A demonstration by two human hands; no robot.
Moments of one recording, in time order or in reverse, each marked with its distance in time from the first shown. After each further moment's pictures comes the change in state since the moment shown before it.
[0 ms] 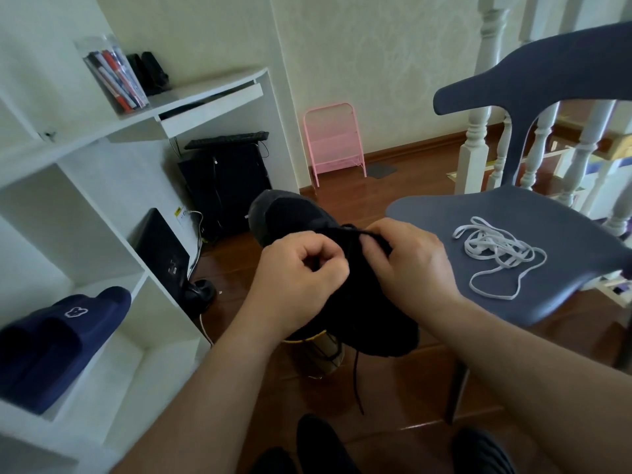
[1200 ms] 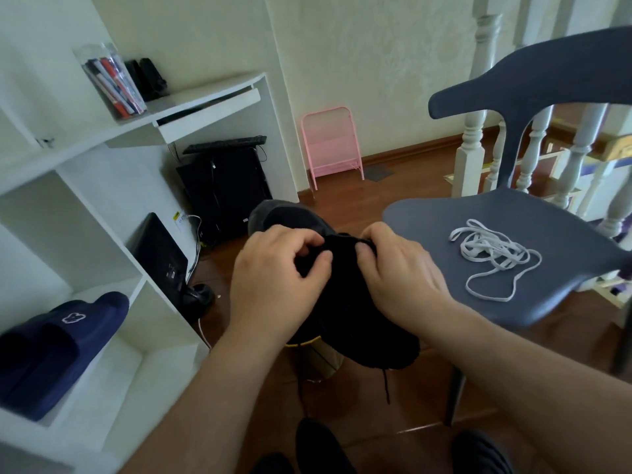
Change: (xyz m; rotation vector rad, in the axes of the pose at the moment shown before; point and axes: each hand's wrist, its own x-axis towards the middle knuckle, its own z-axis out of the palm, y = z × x) left_hand -0.001 -0.008 -0.002 0.458 0.241 0.094; right_hand 0.001 -0.017 -0.011 -0.013 -0.318 0.209
